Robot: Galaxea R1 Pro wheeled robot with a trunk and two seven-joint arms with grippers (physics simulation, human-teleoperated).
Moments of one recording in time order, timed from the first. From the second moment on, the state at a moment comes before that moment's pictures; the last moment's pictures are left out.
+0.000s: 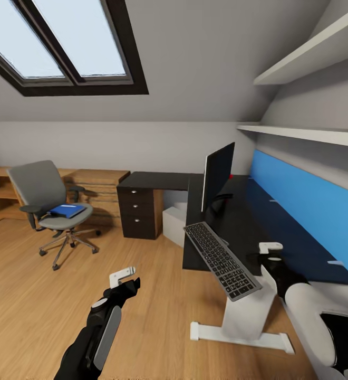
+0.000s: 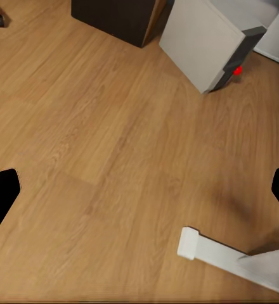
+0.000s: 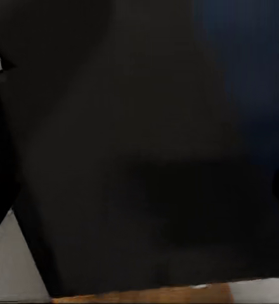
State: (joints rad) left arm -0.34 -0.16 -0.01 -1.20 0.26 0.44 0.28; right arm -0.95 -0.15 -0.10 -0.24 0.13 0.14 -0.09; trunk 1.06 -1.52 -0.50
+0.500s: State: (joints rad) left arm -0.34 -0.16 -0.01 -1.20 0.25 0.44 0.28; right arm -0.95 -0.15 -0.12 -0.29 -0.07 0.16 -0.08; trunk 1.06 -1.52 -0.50
